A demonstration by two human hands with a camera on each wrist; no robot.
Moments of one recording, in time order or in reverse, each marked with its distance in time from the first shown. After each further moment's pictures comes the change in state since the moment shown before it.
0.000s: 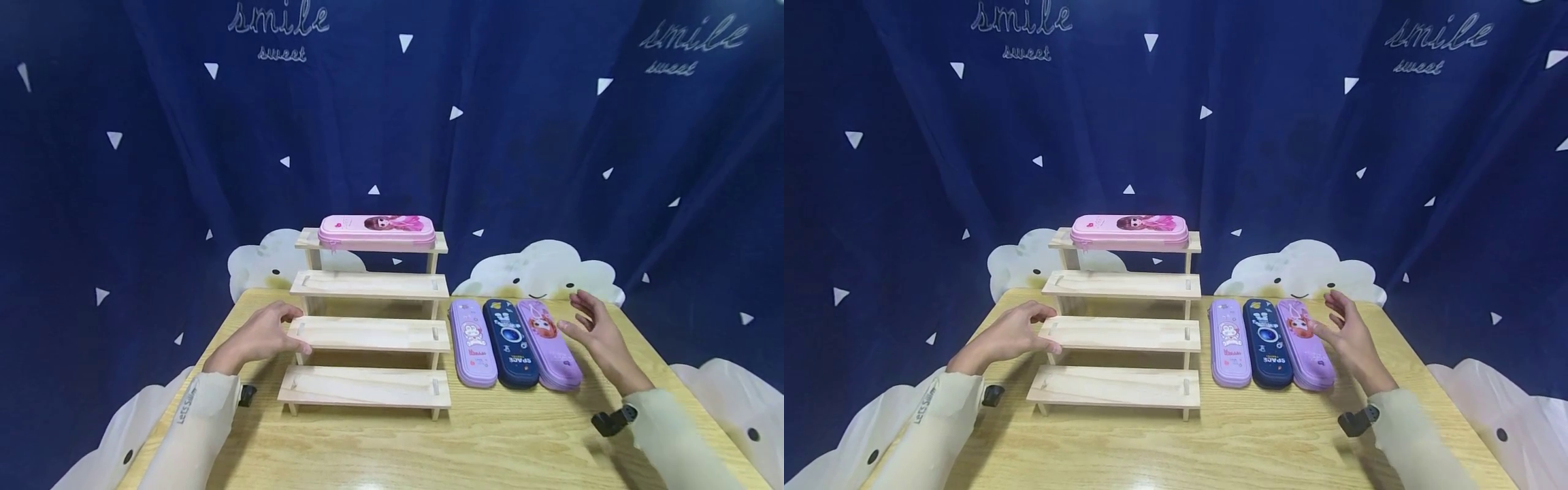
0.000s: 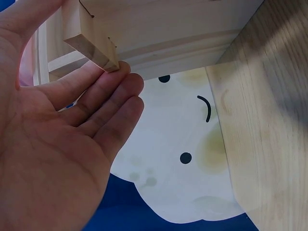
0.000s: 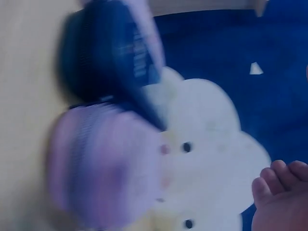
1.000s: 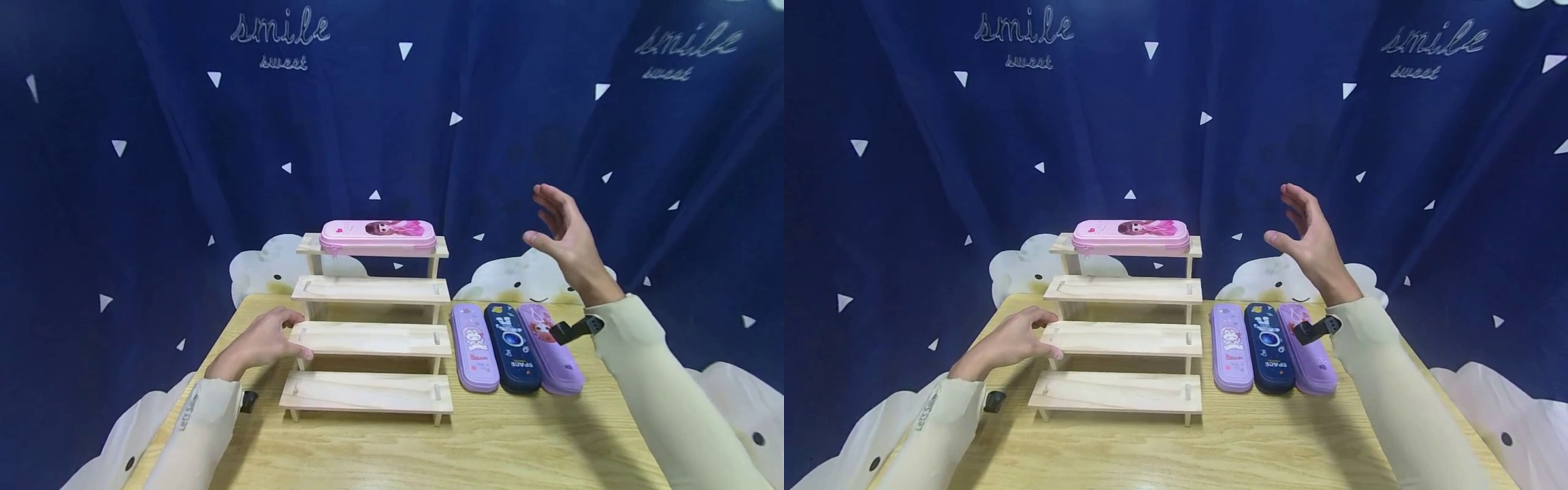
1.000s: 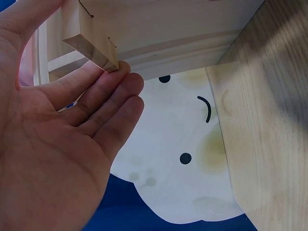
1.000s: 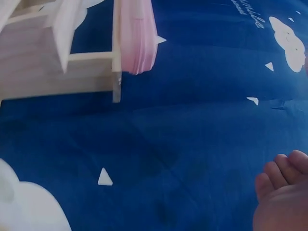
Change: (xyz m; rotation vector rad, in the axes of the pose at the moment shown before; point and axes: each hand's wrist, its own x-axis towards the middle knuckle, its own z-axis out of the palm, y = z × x) left_hand -0.001 -0.003 0.003 -0.009 0.016 0.016; right_hand 0.091 -0.172 0.006 0.232 -0.005 -0.326
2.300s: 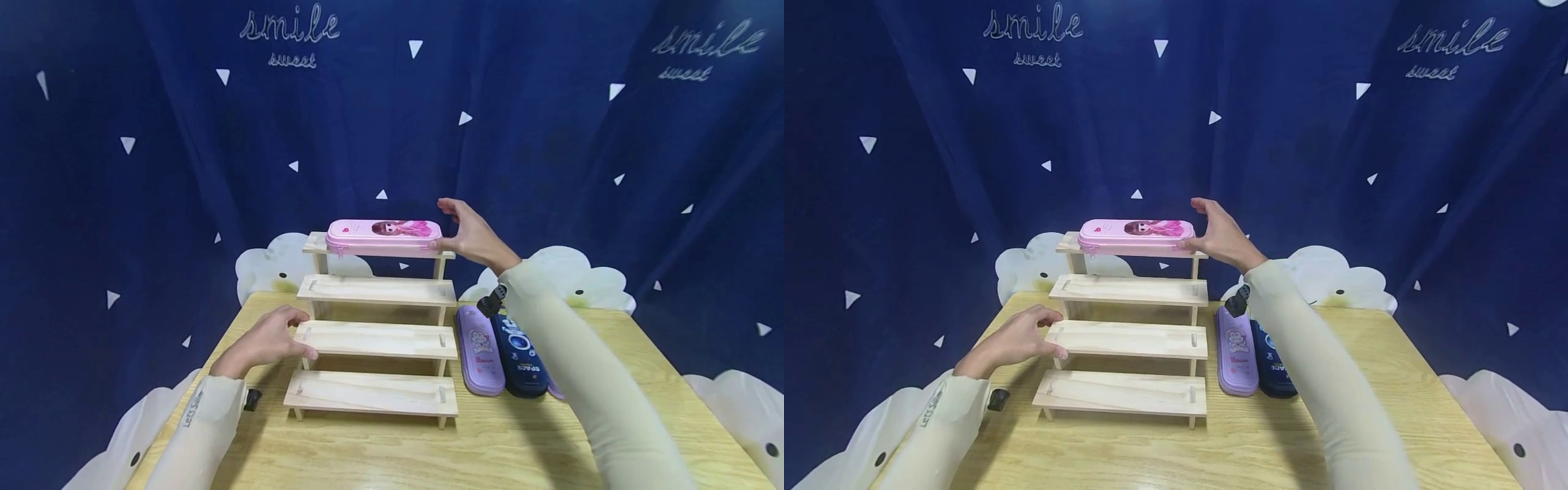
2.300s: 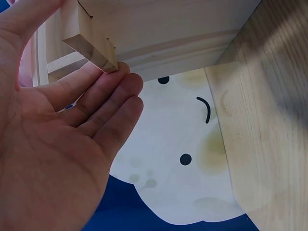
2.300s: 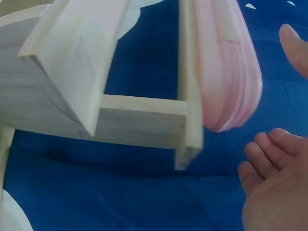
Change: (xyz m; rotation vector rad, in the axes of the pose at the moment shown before) left_hand 0.000 0.002 -0.001 0.017 0.004 0.009; right_hand 0.080 0.032 0.124 -0.324 -0.308 0.077
